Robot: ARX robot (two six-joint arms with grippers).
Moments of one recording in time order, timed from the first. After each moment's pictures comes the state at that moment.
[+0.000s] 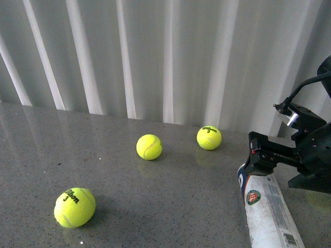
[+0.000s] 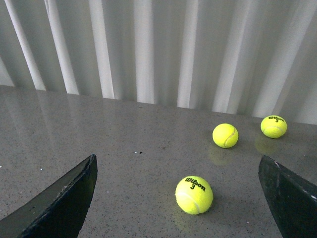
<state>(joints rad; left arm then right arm) 0.00 0.00 0.02 0.00 0.00 0.00 0.11 1.89 1.07 -0.19 -0.22 0.27</state>
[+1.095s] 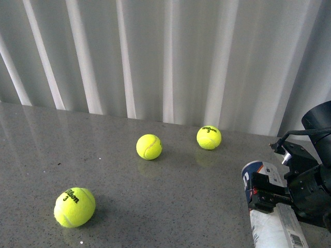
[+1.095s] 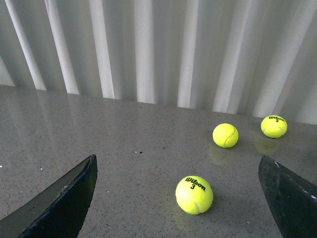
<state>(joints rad) 0.00 0.00 0.02 0.00 0.00 0.00 0.10 2.06 1.01 -0.02 -0.17 0.28</state>
